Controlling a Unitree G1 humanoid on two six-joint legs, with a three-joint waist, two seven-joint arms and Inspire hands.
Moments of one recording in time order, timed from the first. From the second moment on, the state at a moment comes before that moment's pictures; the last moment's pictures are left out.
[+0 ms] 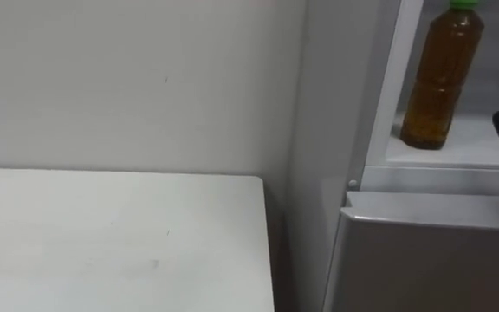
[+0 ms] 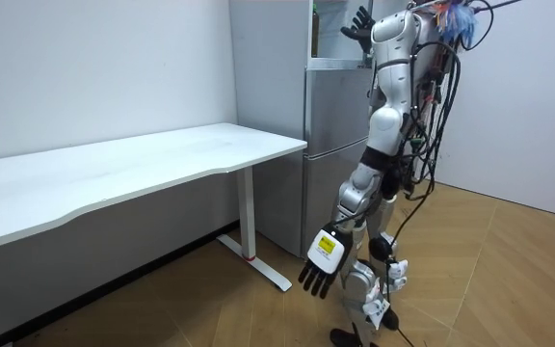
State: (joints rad) left arm 0.34 0.25 0.13 1.09 0.15 -0.01 0.08; right arm 0.02 -0.49 -0.23 -0.45 0.41 -0.19 -0.48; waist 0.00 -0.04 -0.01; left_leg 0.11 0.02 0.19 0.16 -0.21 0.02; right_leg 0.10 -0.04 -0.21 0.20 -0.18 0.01
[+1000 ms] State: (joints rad) left arm 0.30 0.23 0.09 1.10 0.16 -0.01 0.09; right arm 0.24 -0.34 -0.22 -0.14 0.34 -0.22 -0.58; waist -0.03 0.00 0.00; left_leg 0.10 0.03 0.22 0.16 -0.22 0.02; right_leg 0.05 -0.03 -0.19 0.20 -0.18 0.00
